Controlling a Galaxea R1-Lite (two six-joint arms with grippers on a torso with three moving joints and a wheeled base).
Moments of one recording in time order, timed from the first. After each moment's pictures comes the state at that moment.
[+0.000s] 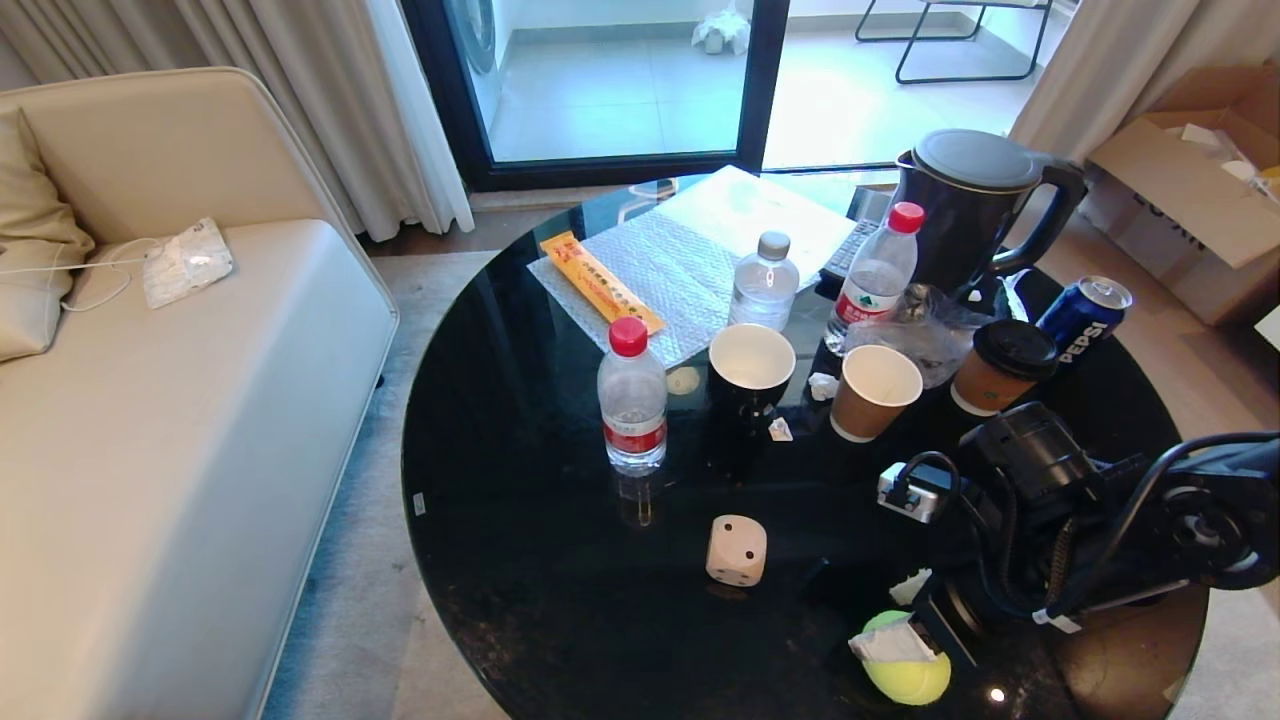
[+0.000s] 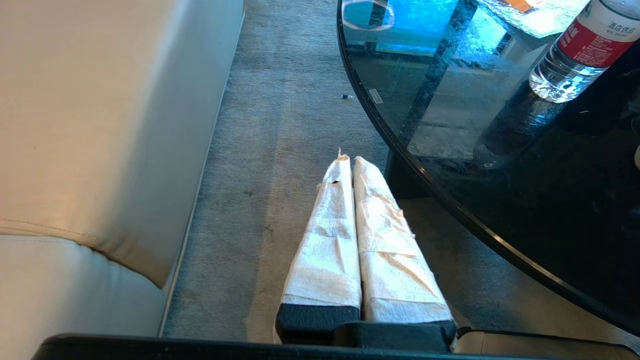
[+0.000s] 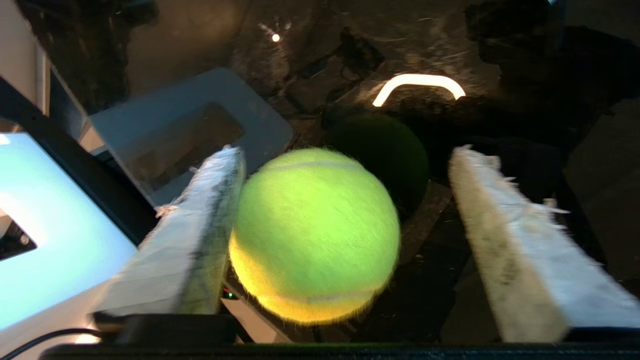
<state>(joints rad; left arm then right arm) 0.00 0.00 0.00 0.01 0.02 -0.08 0.33 1.81 -0.76 0.07 0.38 -0.26</state>
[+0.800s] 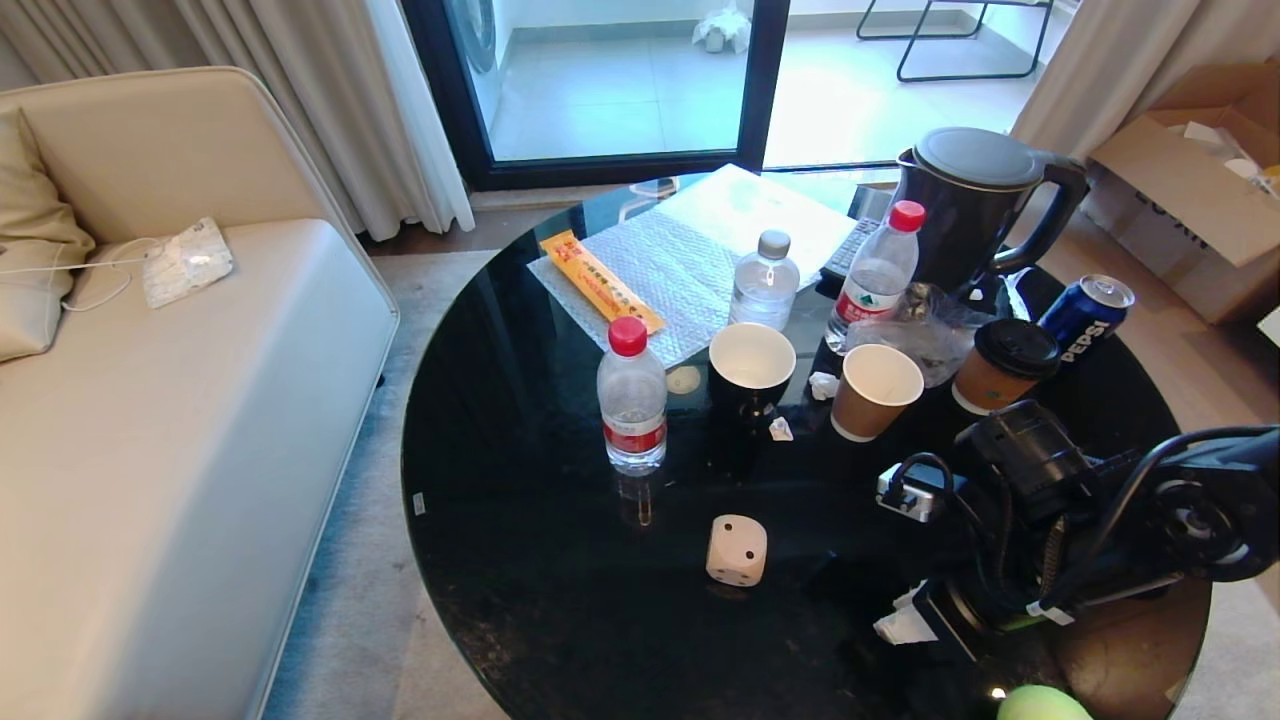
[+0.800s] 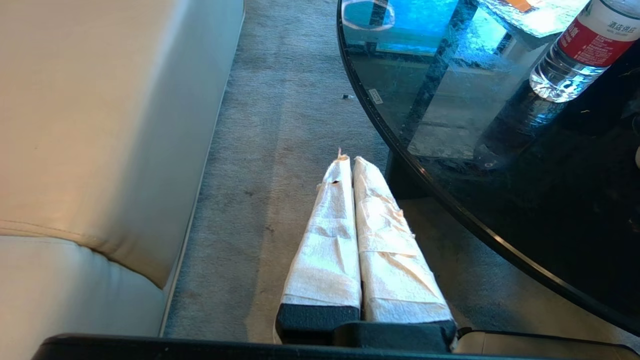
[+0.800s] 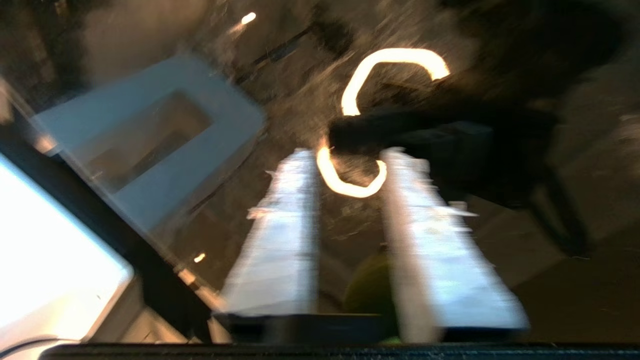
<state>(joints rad) 0.00 0.00 0.00 0.00 0.02 -0.08 0.34 1.79 -0.78 0.07 0.31 -0.25</state>
